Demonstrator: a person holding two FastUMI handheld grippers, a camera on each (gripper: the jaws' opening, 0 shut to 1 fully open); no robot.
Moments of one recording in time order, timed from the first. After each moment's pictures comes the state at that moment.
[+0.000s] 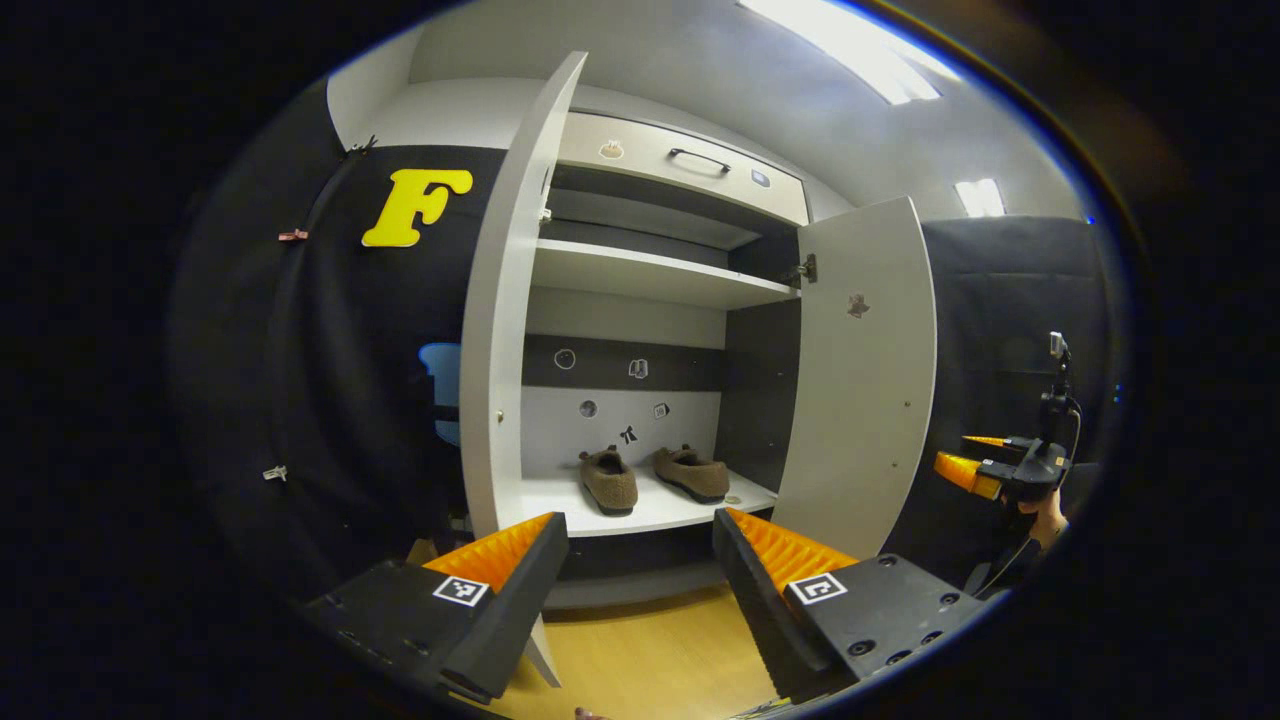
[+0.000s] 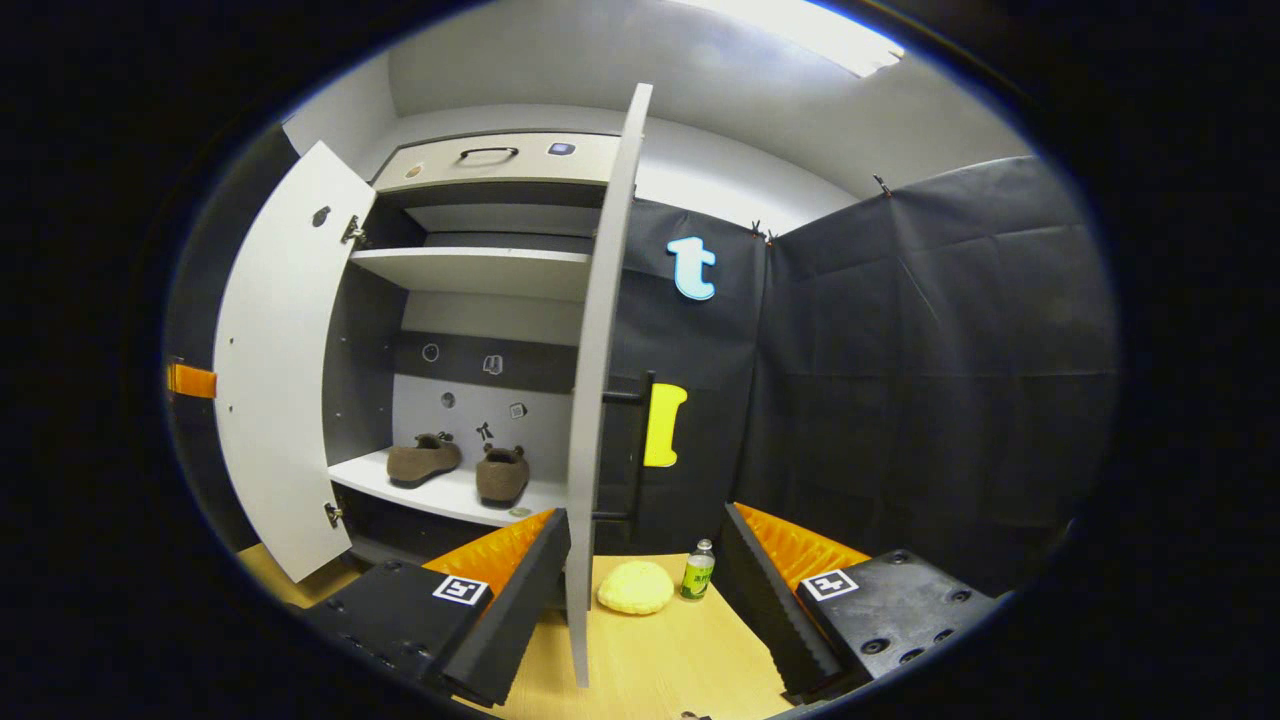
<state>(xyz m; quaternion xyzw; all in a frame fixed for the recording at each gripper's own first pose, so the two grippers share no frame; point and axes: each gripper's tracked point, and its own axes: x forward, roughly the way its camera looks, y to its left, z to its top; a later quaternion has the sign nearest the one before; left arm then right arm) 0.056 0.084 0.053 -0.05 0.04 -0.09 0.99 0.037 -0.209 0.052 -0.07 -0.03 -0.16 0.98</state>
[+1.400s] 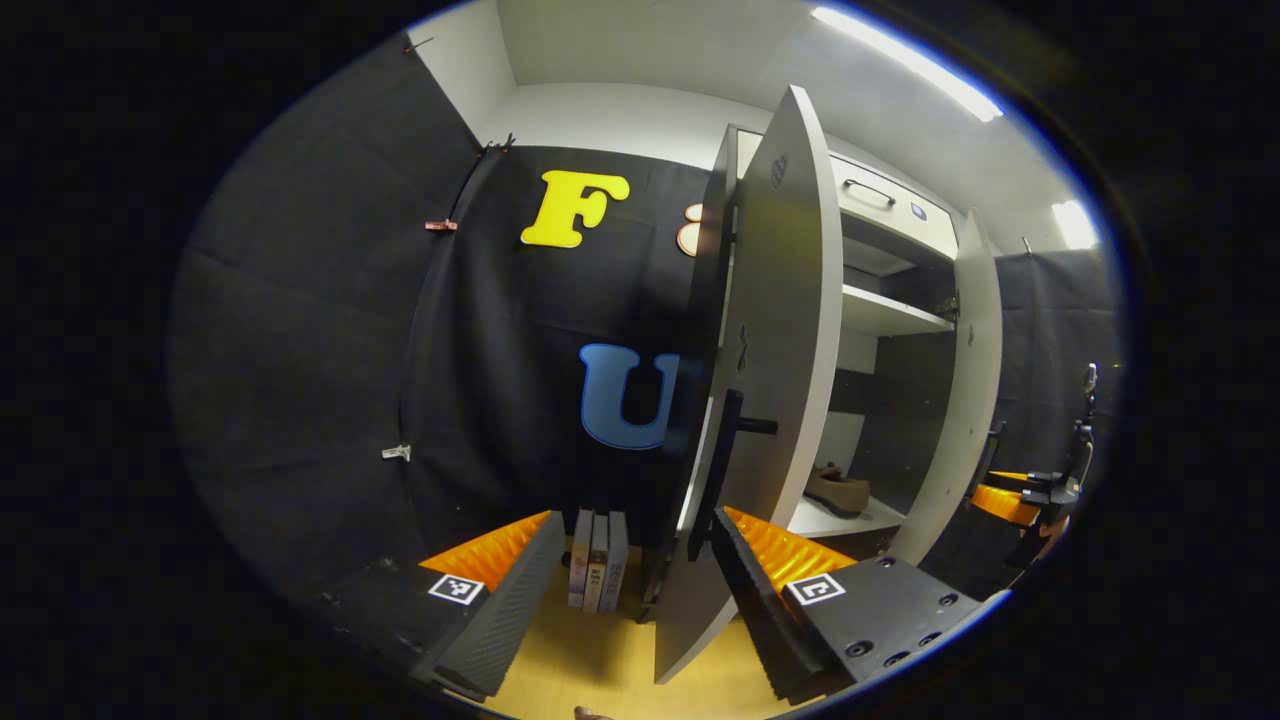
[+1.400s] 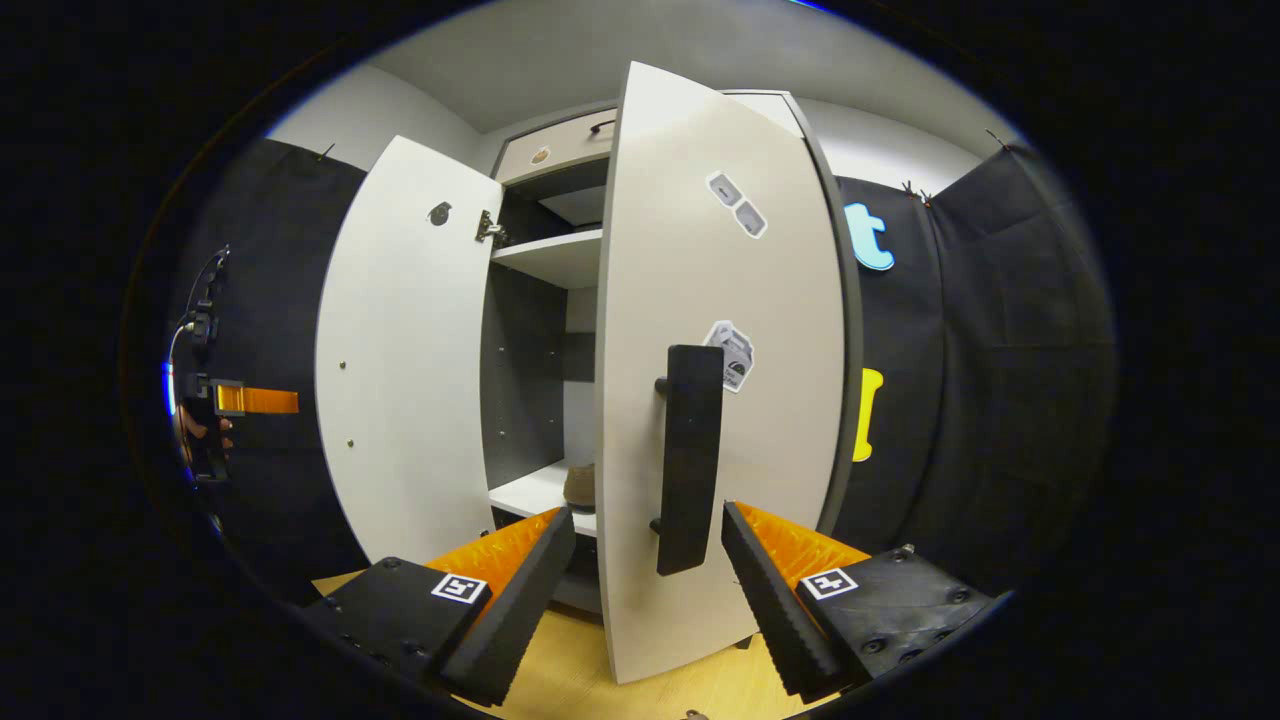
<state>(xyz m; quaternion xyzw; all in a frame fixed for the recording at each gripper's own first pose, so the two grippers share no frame) 0.029 0.232 0.042 -0.08 0.04 0.08 0.99 0.131 -0.020 0.016 -0.03 0.01 0.09 1.00</state>
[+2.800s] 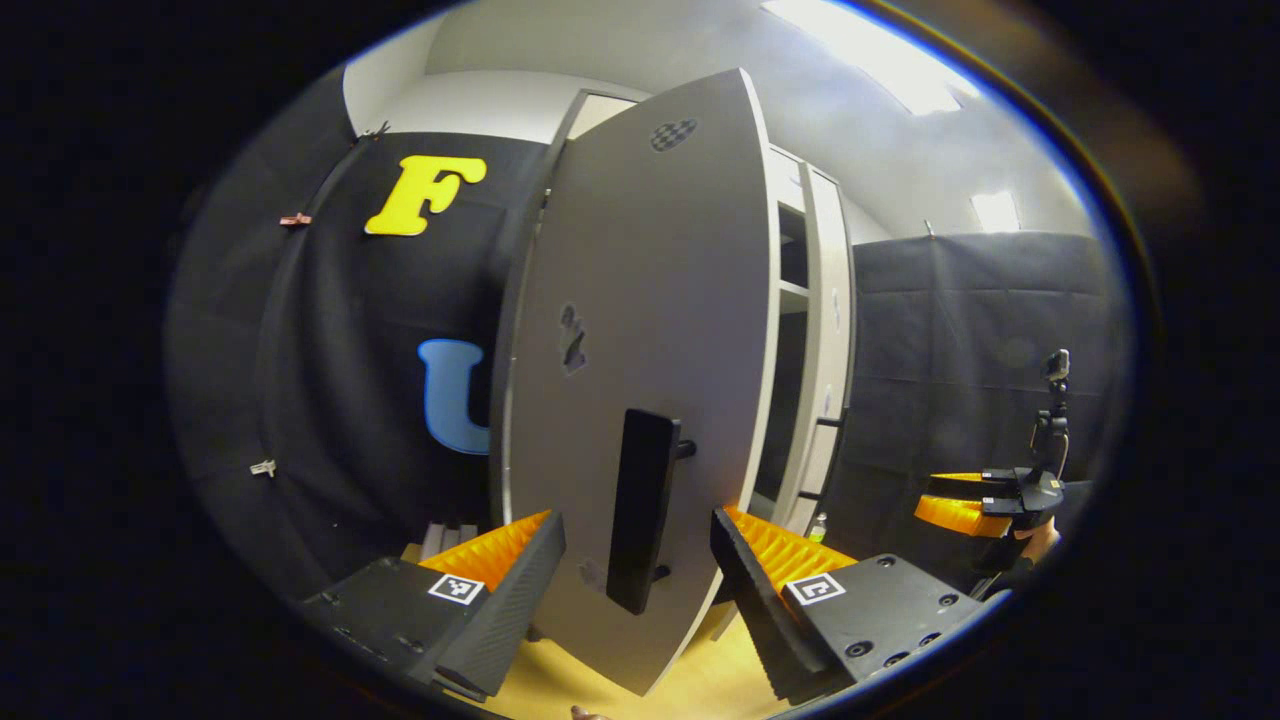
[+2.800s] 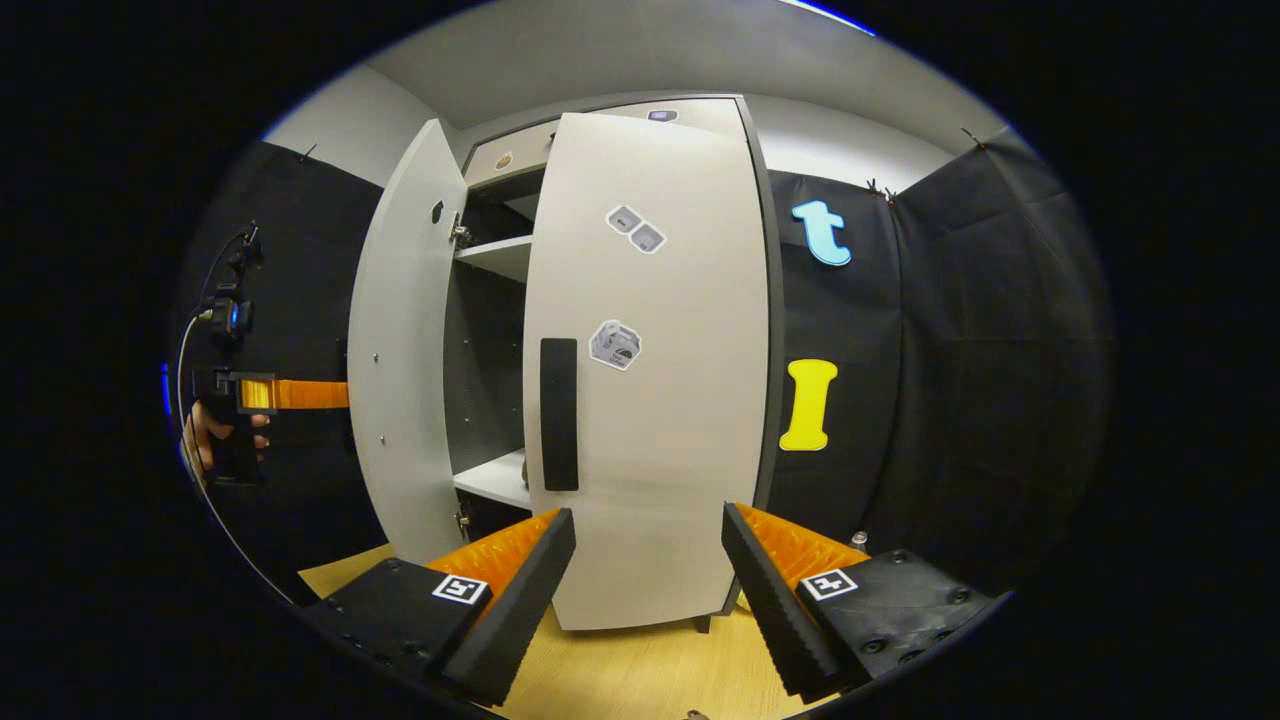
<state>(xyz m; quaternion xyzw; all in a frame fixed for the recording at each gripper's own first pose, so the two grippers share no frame) 0.116 0.074 0.053 -0.08 0.03 -0.13 0.99 0.099 -0.095 0.017 -0.02 0.02 0.03 1.00</state>
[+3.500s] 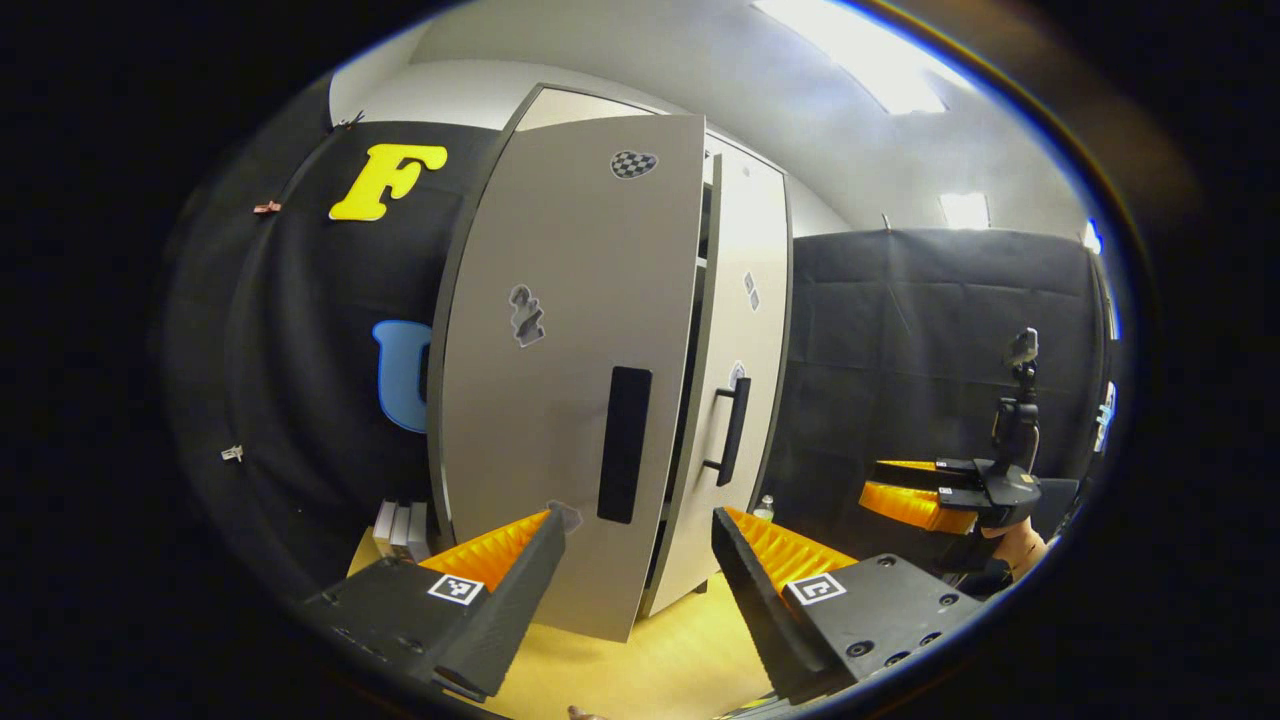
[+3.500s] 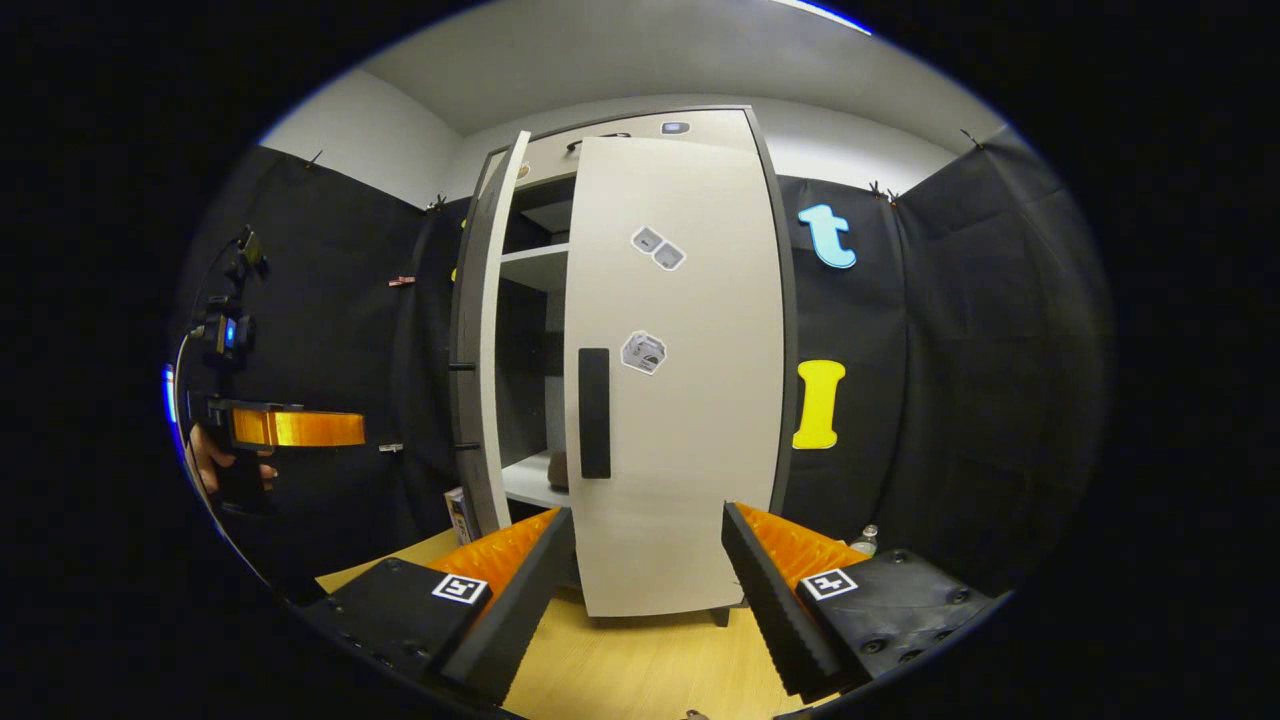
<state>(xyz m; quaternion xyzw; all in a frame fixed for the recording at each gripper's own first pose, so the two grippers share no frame) 0.054 0.039 0.044 -0.07 0.05 -0.16 0.98 0.067 -0.057 0.019 -0.01 0.01 0.05 1.00</state>
